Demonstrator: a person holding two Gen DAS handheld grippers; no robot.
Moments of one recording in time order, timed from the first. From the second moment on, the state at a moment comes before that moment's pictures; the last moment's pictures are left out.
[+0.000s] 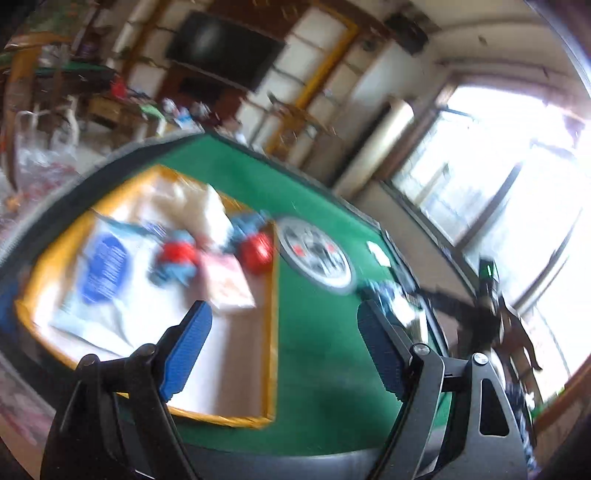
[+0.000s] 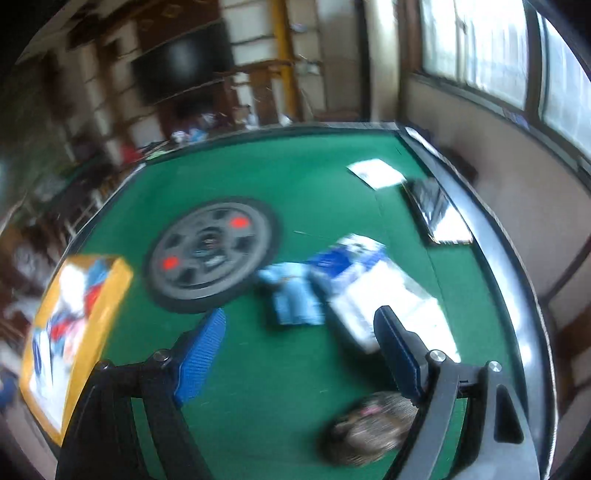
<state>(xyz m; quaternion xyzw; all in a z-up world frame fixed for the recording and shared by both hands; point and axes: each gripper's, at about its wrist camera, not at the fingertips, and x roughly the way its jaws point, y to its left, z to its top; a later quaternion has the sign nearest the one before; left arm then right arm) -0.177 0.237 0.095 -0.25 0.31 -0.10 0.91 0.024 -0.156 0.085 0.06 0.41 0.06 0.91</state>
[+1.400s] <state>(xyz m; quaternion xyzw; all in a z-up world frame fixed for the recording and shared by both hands) -0.176 0.180 0.081 -0.21 0.38 -0.12 0.89 0.171 -0.167 0.032 0.06 0.53 0.02 0.85</state>
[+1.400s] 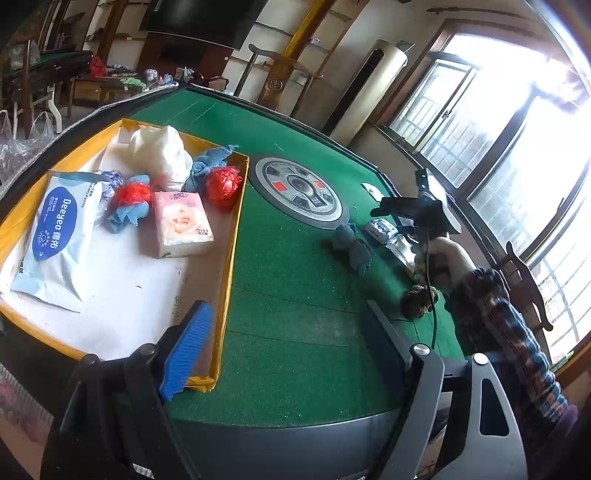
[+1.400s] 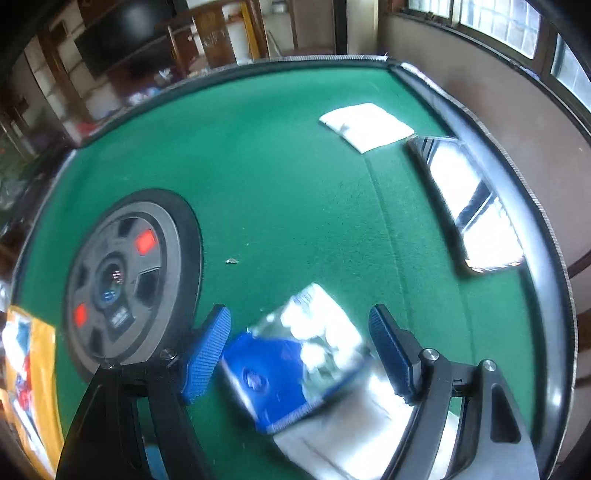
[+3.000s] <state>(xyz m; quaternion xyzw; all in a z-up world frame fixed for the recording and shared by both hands) -0.027 0.043 0.021 -0.14 0.48 -0.11 0.86 -0.014 -0.164 0.059 0.18 0.35 0.19 0.90</state>
